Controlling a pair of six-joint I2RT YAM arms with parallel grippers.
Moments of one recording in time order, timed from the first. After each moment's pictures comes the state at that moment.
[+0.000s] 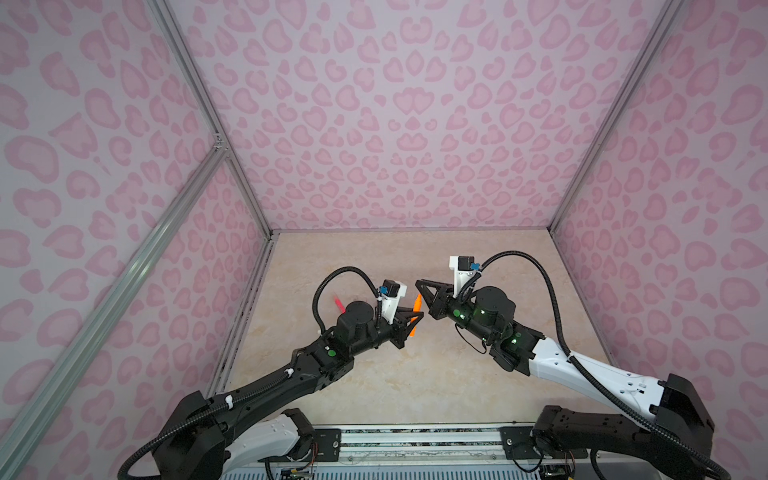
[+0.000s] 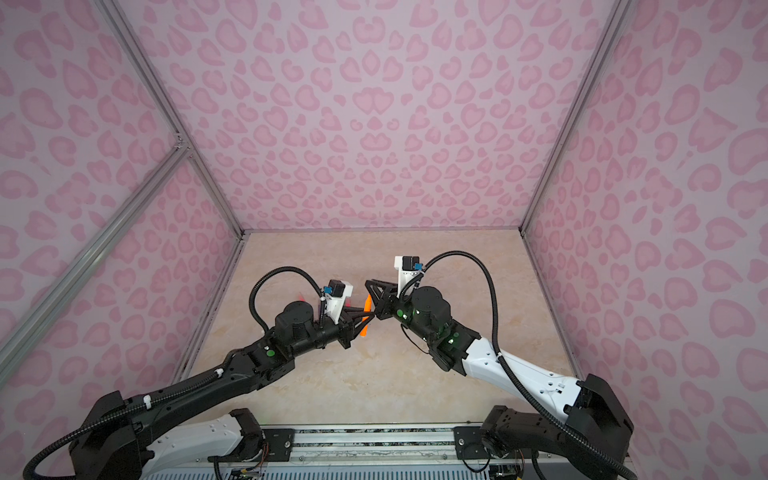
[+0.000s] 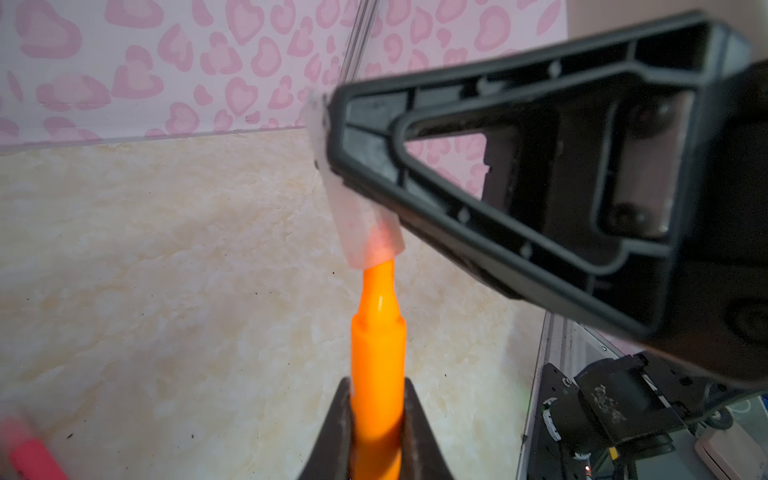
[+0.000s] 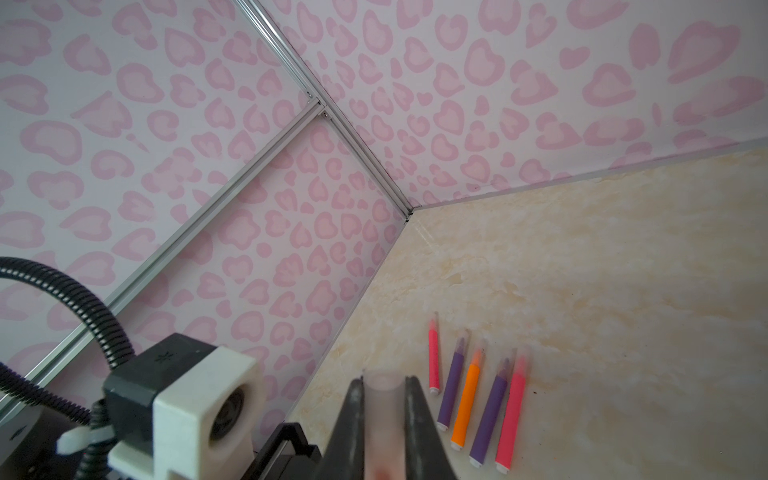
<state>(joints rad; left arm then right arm) -0.81 1.11 0.63 0.25 0.21 -0.36 0.84 1.19 0.78 0.33 0.02 0.69</state>
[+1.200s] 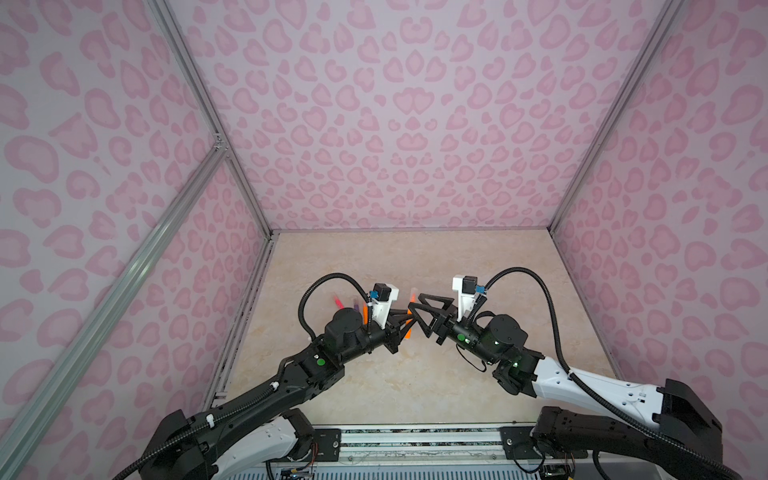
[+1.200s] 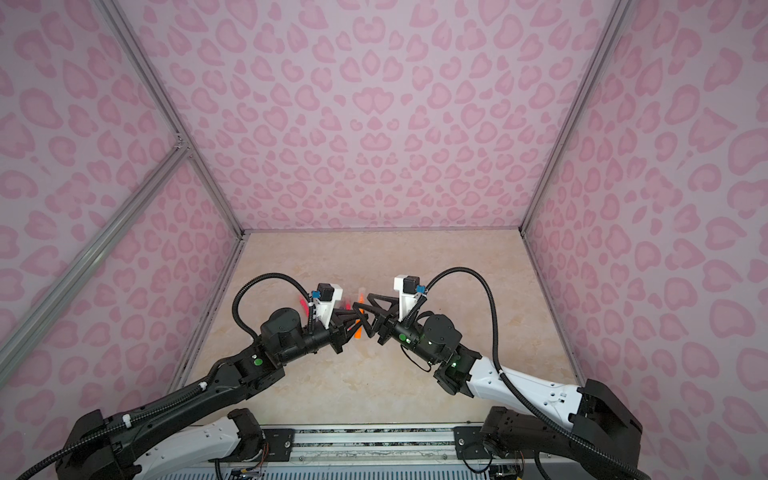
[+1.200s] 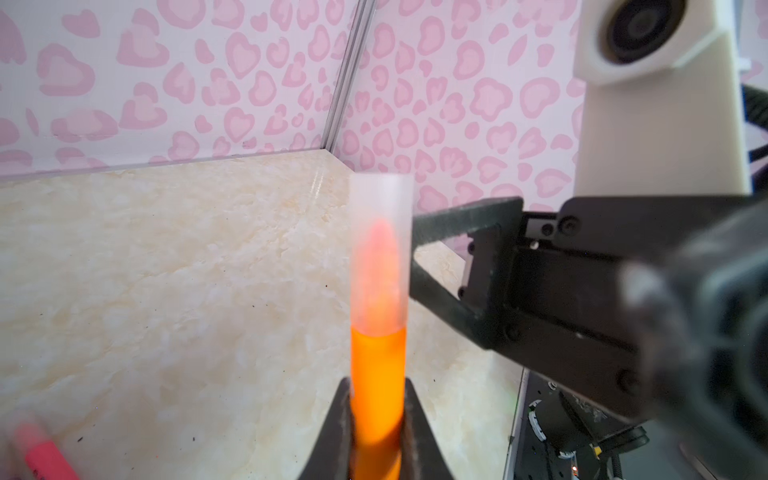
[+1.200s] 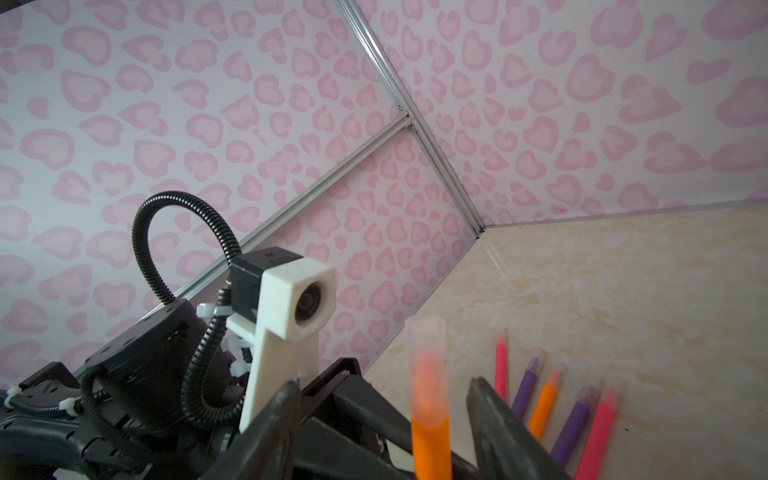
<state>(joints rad) -0.82 0.99 0.58 0.25 0.20 -0.34 0.94 1.10 0.61 0.62 0.00 0.65</state>
